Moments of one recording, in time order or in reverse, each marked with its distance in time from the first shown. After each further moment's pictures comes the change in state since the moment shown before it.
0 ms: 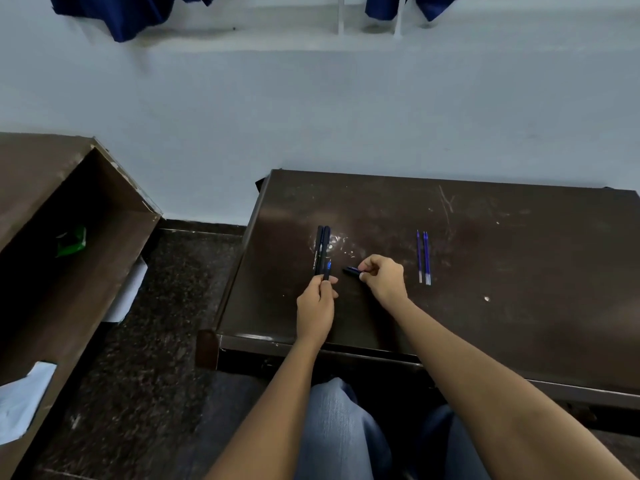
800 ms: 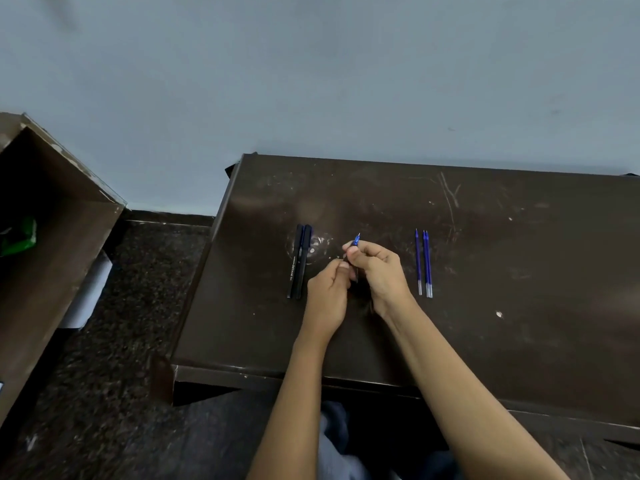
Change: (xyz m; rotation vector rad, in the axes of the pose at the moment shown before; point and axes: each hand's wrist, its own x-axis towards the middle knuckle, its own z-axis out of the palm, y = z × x) left_hand 0.056 0.010 0.054 -0.069 -0.160 0.108; right_hand 0.019 -0.022 -0.011 0.884 -0.107 0.115
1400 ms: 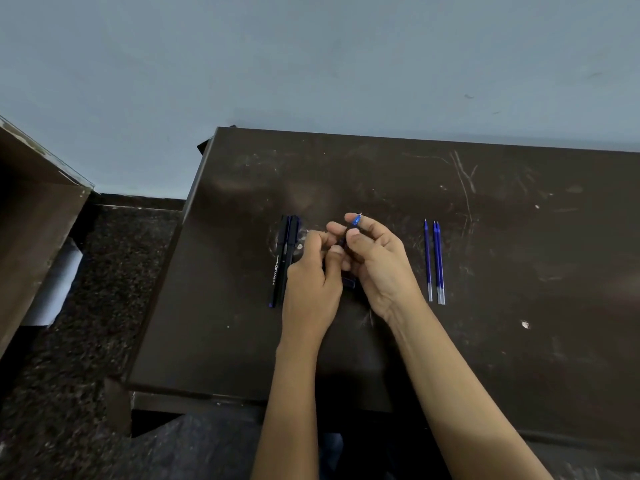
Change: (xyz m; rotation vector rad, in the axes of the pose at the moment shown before) left_hand 0.025 0.003 -0.004 0.202 0.114 0.193; right_hand 0.024 -0.005 0.002 0.266 -0.037 0.069
